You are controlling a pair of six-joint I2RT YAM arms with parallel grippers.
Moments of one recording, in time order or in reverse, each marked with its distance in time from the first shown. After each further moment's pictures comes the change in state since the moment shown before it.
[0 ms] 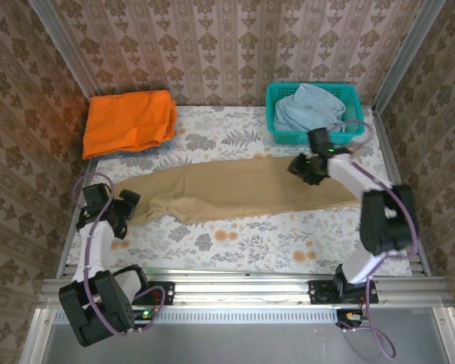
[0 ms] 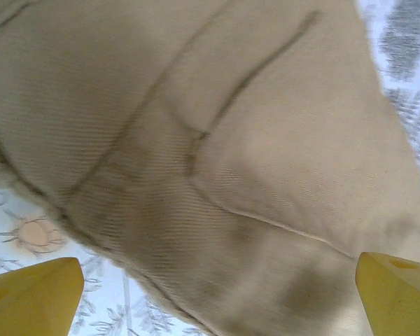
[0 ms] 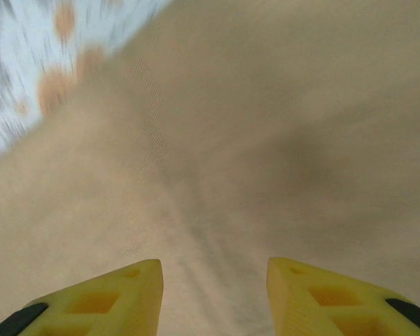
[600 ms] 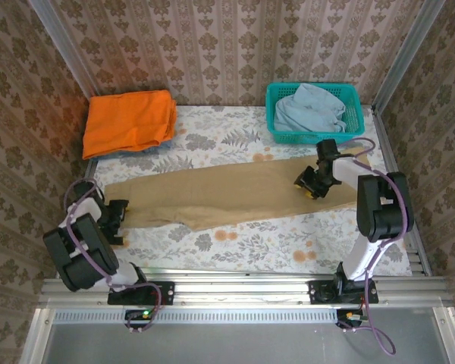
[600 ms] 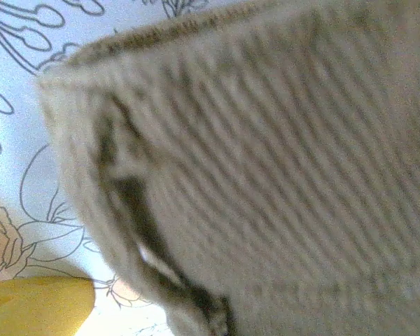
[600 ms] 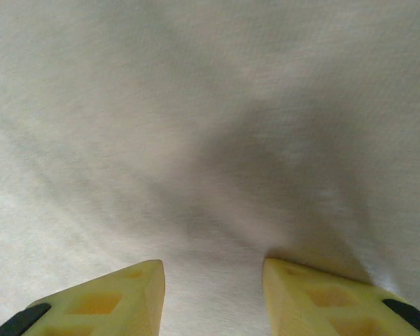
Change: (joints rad) left arm 0.142 0.449 0.172 -0.091 0.012 -0.166; right arm -0.161 0.058 -0.104 -0.018 -0.114 0.000
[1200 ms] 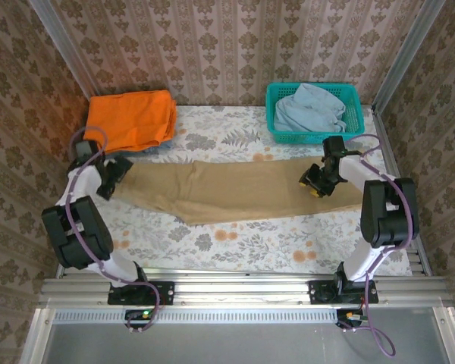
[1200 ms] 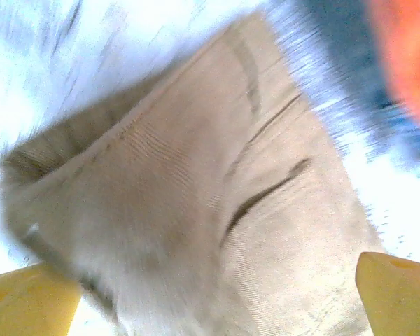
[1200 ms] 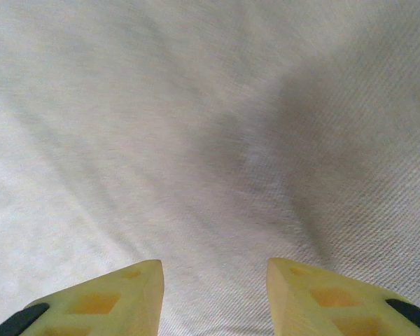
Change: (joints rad) left arm -0.211 0.103 0.411 0.077 -0.083 0.388; right arm -0.001 -0.064 0.050 -0.096 0.014 -0.056
